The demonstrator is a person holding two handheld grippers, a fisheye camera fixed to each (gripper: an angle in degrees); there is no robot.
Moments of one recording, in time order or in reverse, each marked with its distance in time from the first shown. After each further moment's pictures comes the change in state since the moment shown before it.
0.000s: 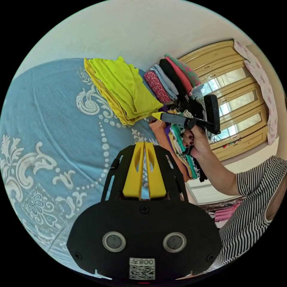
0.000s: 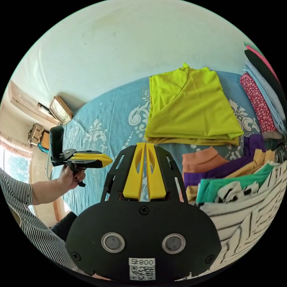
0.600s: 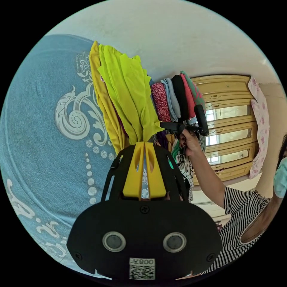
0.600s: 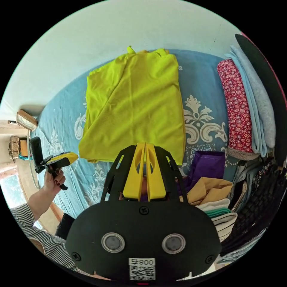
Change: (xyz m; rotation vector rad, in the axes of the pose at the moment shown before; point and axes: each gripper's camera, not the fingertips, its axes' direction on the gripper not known) left arm -0.159 -0.124 0.050 0.053 0.201 -0.229; right arm 0.181 -0.130 0.069 -0.304 0.231 0.119
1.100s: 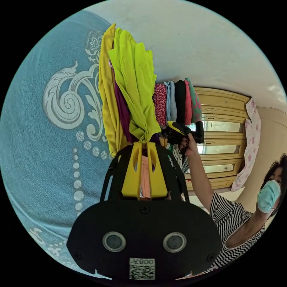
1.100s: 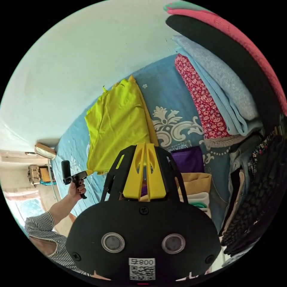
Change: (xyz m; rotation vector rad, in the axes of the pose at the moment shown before) left arm -0.057 -0.009 -0.042 -0.011 0.160 -0.148; right arm 0.146 0.043 -0.026 0.141 -0.200 0.221
